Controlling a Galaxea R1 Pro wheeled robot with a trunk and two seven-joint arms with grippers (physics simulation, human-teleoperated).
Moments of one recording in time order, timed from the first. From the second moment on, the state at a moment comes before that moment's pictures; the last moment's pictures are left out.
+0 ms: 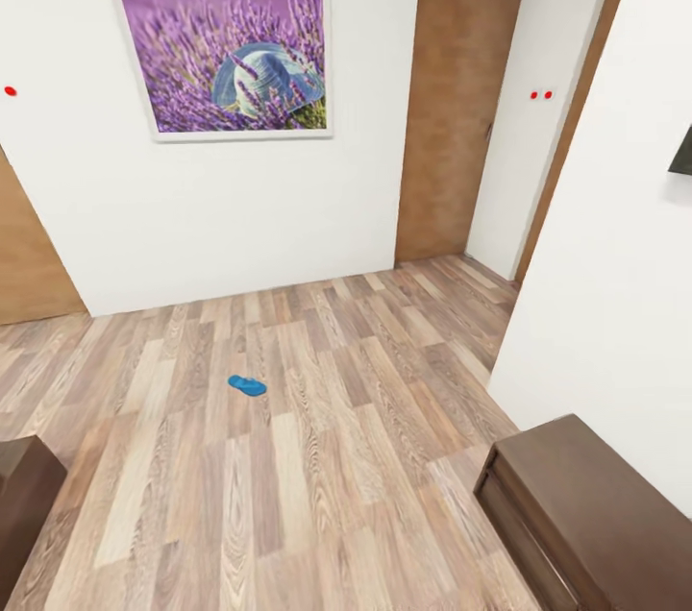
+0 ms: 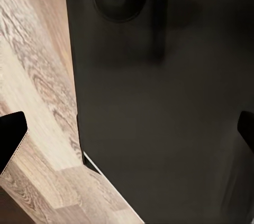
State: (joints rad) left arm 0.00 0.00 0.00 -0.06 0.00 -0.02 0.00; right arm 0.00 0.00 0.00 0.00 -0.01 0.00 0.01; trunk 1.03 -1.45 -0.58
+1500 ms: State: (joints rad) left arm 0.00 0.00 0.00 -0.54 0.04 -0.26 0.00; right arm -0.01 -0.01 -0.04 -0.43 -0.02 -0.01 0.02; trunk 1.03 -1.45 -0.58
